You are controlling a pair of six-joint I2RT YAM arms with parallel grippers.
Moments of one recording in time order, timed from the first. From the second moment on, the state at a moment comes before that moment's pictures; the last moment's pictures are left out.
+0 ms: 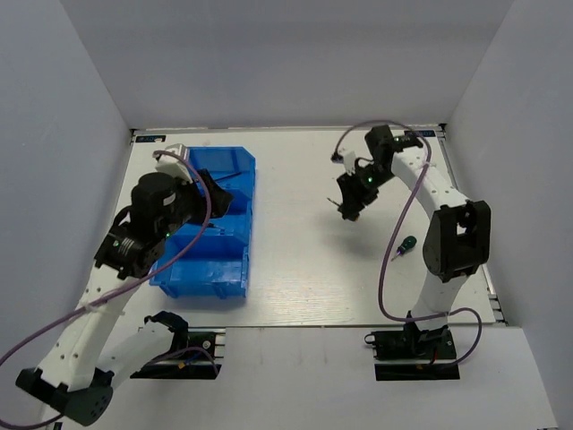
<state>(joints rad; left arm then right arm) -0.43 0.89 1.15 -0.66 -0.04 -0.50 0.29 1.82 1.56 -1.14 -0.55 -0.48</state>
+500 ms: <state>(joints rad) -0.43 0.67 1.24 -0.62 -0.08 -0.54 0.79 2.04 1.80 -0.74 -0.98 -0.36</state>
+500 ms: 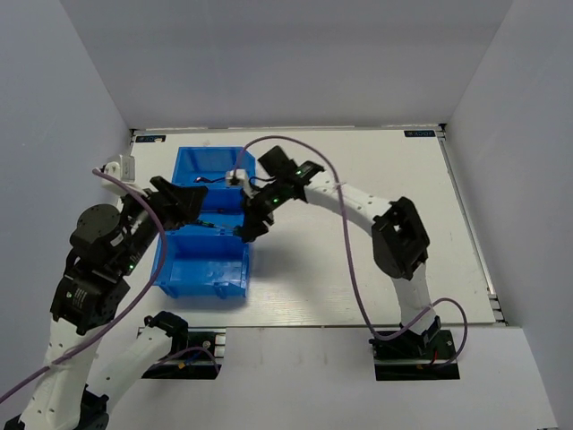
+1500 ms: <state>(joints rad) -0.42 0.58 1.10 -0.63 -0.04 -0.59 0.98 1.97 1.79 -0.57 -0.61 -0.26</state>
